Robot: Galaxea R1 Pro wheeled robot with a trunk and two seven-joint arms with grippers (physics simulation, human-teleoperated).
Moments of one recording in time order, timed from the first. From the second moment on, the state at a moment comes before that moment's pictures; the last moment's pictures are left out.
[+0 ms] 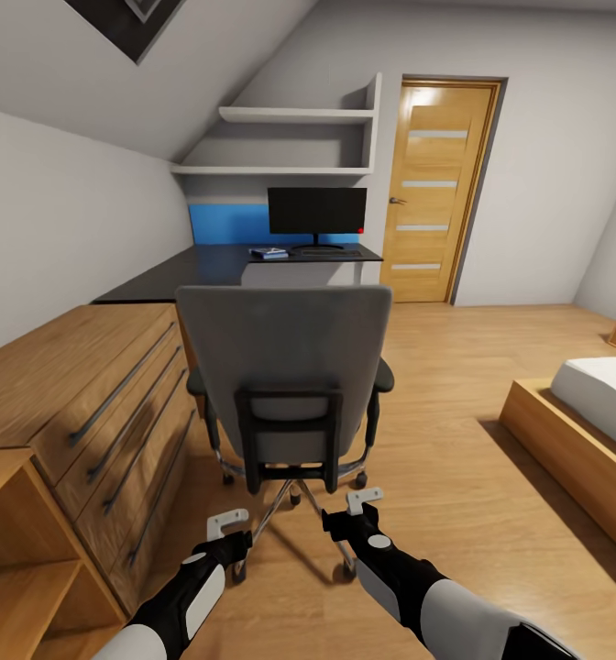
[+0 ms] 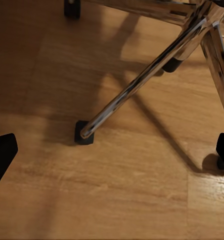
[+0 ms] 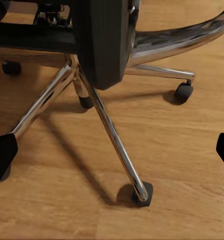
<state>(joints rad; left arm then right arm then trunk) -0.54 -0.09 -0.11 -0.46 0.33 0.10 0.20 -0.71 0.12 0.89 -0.29 -0.71 -0.11 -0.19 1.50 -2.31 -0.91</state>
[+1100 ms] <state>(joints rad) -0.54 -0.09 -0.11 -0.46 0.33 0.10 0.20 -0.71 0.12 0.89 -0.29 -0.71 -0.11 -0.19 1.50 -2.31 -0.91</state>
